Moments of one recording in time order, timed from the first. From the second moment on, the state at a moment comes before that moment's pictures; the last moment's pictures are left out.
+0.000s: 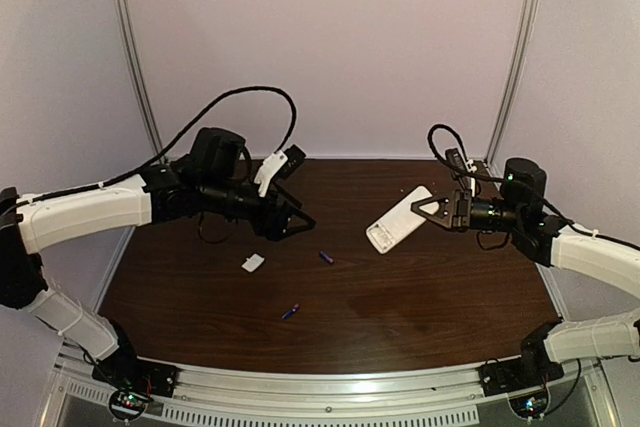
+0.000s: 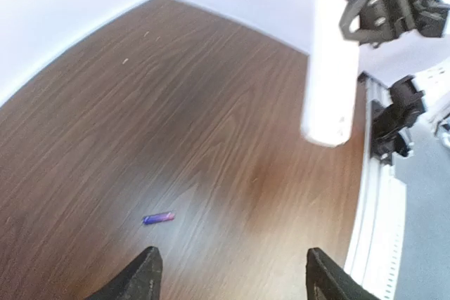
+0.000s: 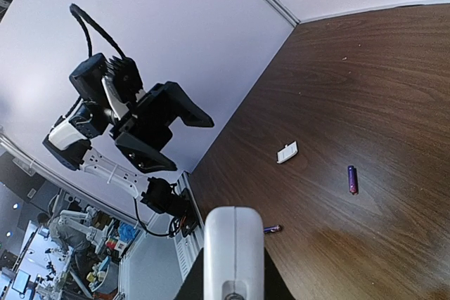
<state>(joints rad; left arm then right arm) -0.81 1.45 1.14 -0.31 0.35 -0.01 0.39 1.06 0.62 0.27 -0.83 0.72</state>
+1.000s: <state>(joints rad) -0.94 1.71 1.21 0.13 0.86 -0.26 0.53 1.15 0.73 0.23 -1.01 0.63</state>
